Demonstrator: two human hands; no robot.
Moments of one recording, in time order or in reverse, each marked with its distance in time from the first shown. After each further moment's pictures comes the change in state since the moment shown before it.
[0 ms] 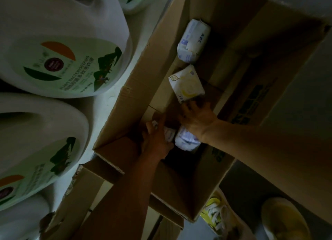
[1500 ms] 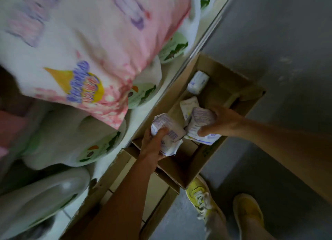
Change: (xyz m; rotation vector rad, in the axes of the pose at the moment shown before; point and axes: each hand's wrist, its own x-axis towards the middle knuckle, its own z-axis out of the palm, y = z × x) left_hand -0.159 0.043 -0.125 -1.496 0.087 -0.300; right_hand -0.126 0.098 -0.153 1.098 -0.163 0.130
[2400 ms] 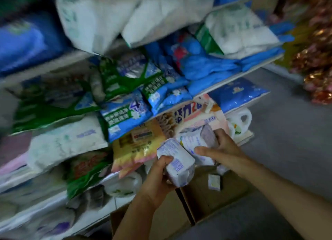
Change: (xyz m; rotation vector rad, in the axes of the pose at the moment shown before) left_hand -0.508 0.126 -0.092 -0.431 -0.159 0.291; right_hand -0.418 -0.279 -0.083 0.262 0.107 -0.550
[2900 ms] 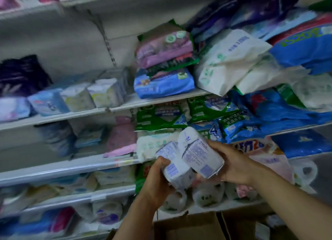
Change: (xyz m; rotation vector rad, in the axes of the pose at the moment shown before) left_hand -0.203 0.104 -0.157 -0.156 0.010 0.343; right_hand -0.102 -0.200 0.172 0.530 -0.665 0.184
